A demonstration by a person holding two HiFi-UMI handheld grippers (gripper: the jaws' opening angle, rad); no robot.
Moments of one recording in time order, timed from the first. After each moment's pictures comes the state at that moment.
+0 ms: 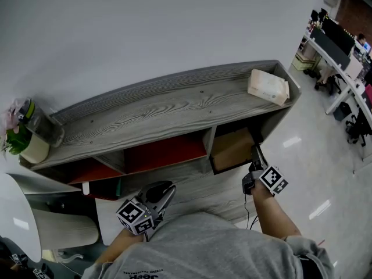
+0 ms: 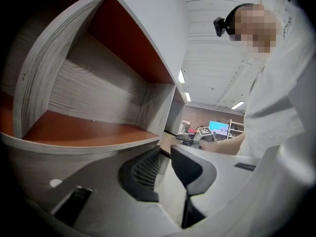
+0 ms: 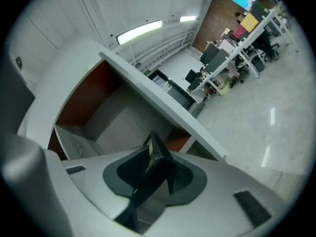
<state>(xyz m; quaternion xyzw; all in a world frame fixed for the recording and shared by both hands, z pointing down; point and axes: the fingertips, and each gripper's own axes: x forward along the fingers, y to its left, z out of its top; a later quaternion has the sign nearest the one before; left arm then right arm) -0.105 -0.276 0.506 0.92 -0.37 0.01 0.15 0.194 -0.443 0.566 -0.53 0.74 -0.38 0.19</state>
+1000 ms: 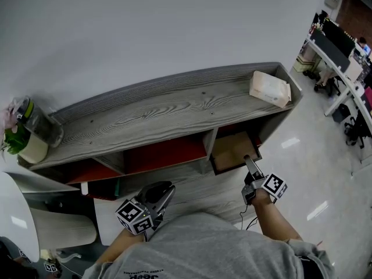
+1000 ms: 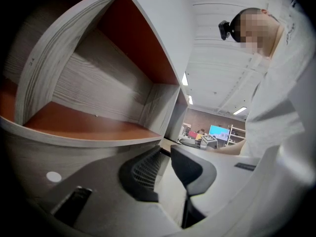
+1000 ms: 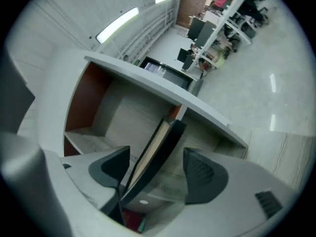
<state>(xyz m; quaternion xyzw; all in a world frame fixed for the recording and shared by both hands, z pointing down) -0.109 -0.279 0.511 0.91 -0.38 -0.01 0.17 0.170 -0.412 0.592 -0.44 0.73 -0.49 0.19</state>
